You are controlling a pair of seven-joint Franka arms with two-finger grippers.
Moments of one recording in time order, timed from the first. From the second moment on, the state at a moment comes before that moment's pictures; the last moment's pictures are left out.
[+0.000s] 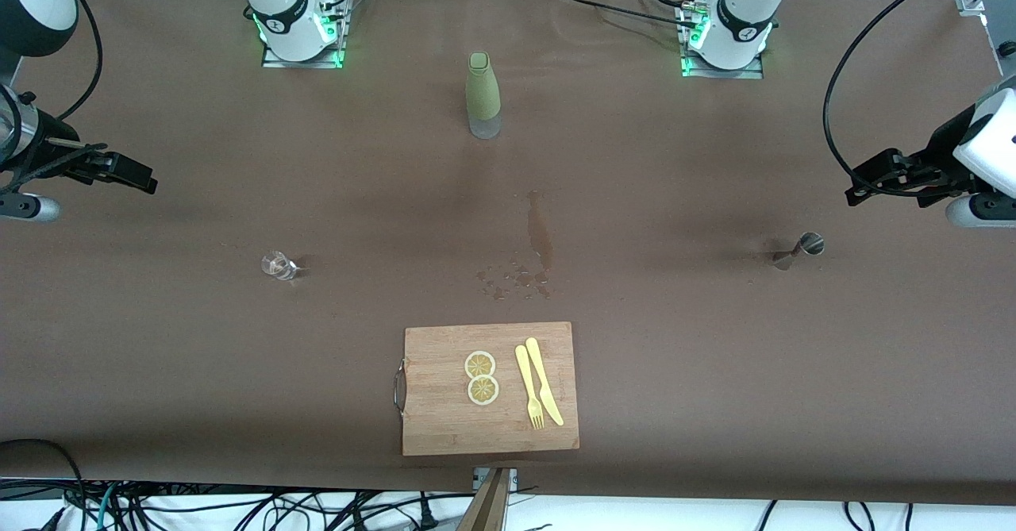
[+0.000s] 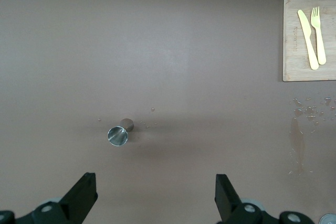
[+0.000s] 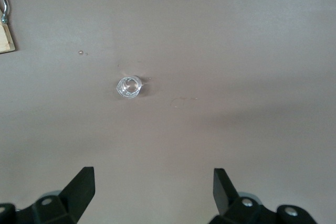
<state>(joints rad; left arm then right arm) -0.01 0.17 -0.04 -1.39 -0.03 1.56 -0.08 -0.11 0.09 0.08 -1.65 -0.02 1.66 0.11</state>
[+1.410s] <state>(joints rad) 0.09 0.20 -0.03 -1.38 -0.03 1.51 0.13 -0.14 0.17 0.07 -1.65 -0.01 1.66 -0.61</state>
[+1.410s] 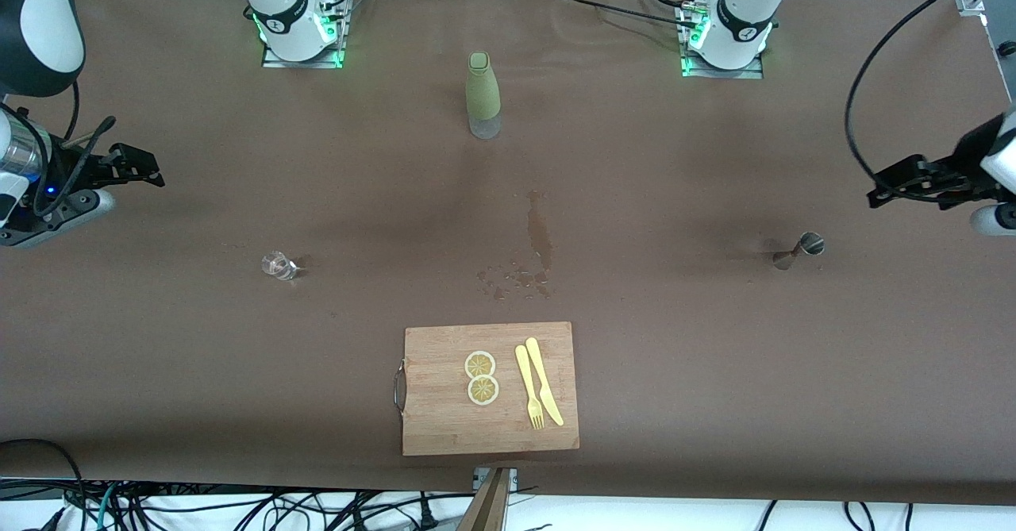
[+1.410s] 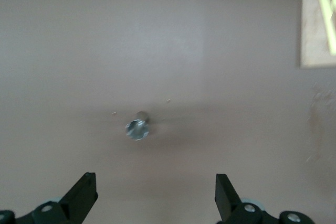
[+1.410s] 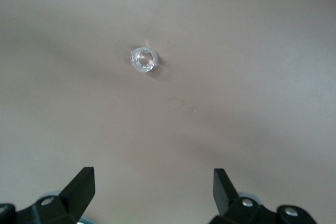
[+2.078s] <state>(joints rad) 0.38 0.30 -0.01 -1.43 -0.11 1.40 0.91 -0.30 0.37 0.05 -1.65 0.35 1.70 -1.46</state>
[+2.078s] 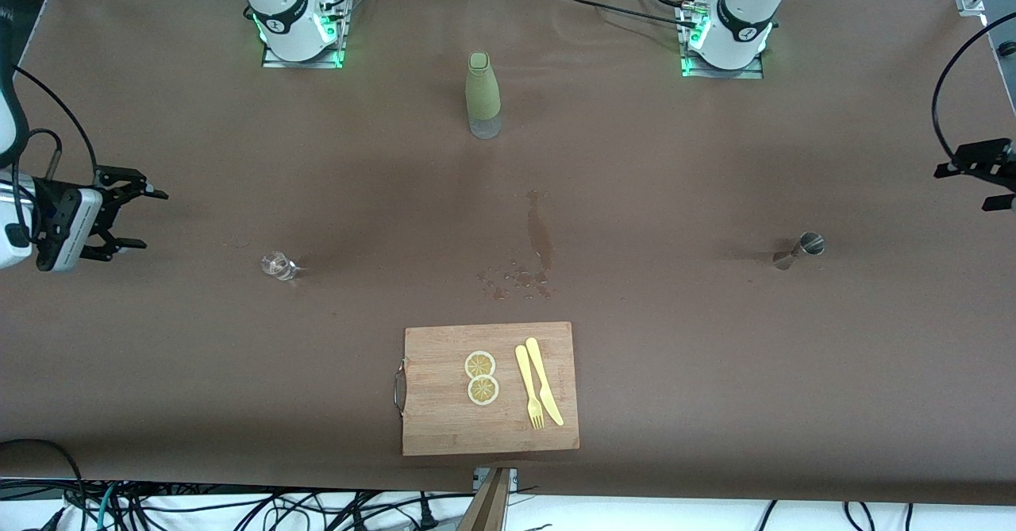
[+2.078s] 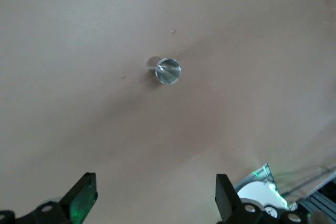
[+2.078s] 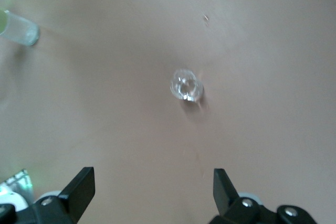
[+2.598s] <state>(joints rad) 0.48 0.54 0.25 -1.61 -0.60 1.39 1.81 -0.37 0.59 0.05 -1.65 0.72 1.71 -2.06</state>
